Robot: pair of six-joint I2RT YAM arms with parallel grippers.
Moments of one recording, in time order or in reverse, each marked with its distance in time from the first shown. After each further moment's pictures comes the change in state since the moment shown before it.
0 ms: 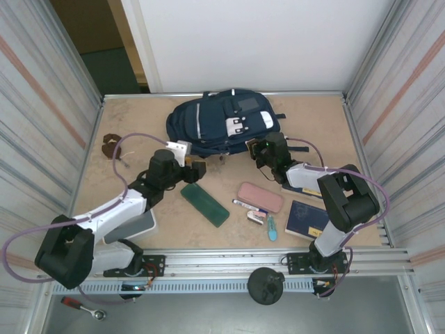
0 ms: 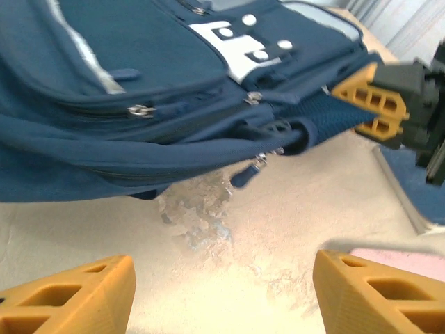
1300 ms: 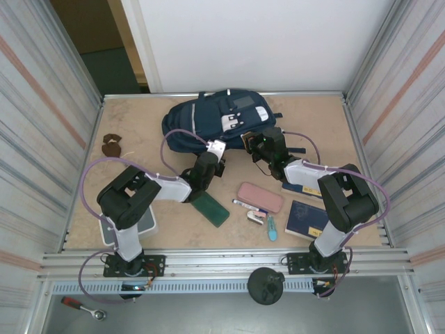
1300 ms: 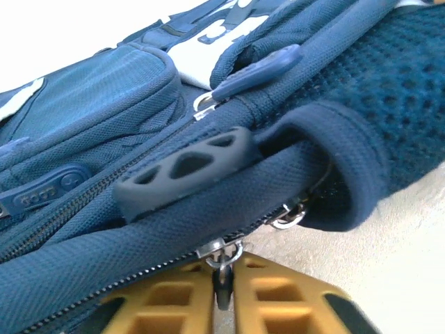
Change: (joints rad) left arm -0.206 0.601 0.212 0.455 -0.505 0.246; right arm 0.018 0.002 0.063 -0.005 -0.008 0.001
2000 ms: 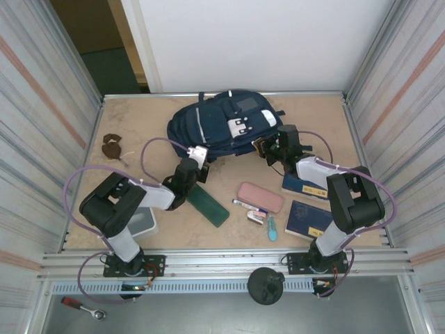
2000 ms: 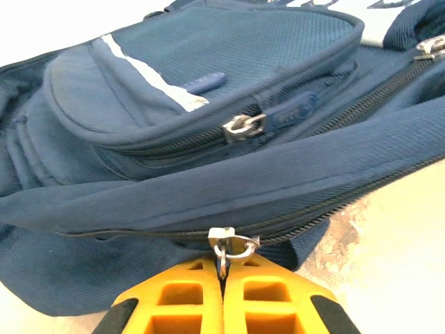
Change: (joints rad) left arm 0.116 -0.146 -0.228 0.078 0.105 -0.011; right arm -0.164 -0.036 -0.001 -0.232 -0.211 -0.190
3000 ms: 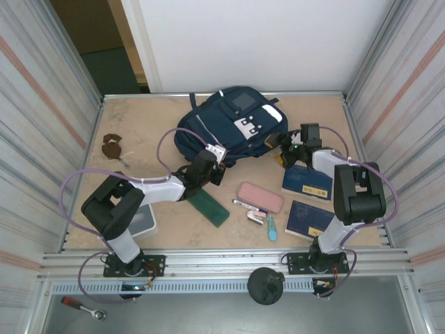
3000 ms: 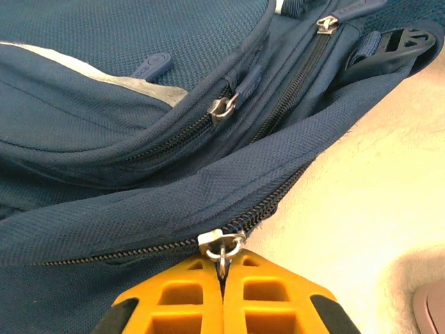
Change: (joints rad) left arm -0.115 0.005 0.240 -0.453 0.137 -0.109; right arm -0.208 0.049 0.043 -0.237 -0.276 -0.388
